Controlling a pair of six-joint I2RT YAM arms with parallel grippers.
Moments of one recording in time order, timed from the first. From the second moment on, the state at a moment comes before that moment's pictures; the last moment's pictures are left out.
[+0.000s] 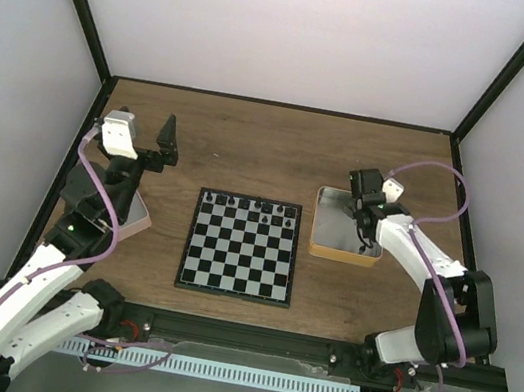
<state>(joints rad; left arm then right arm) -0.48 0.69 0.74 0.17 -0.38 -0.05 0.35 1.43 0.91 -0.47 0.44 0.77</state>
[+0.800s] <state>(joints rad) -0.48 0.72 0.74 0.17 -0.36 -0.05 0.23 1.70 0.94 -0.42 0.39 0.67</state>
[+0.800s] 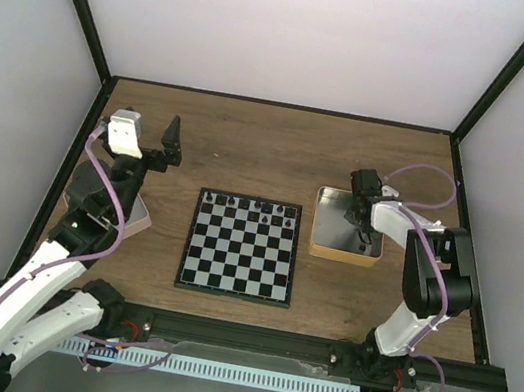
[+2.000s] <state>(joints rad) -0.48 0.72 0.74 0.17 -0.36 -0.05 0.53 1.47 1.02 -0.41 0.19 0.63</state>
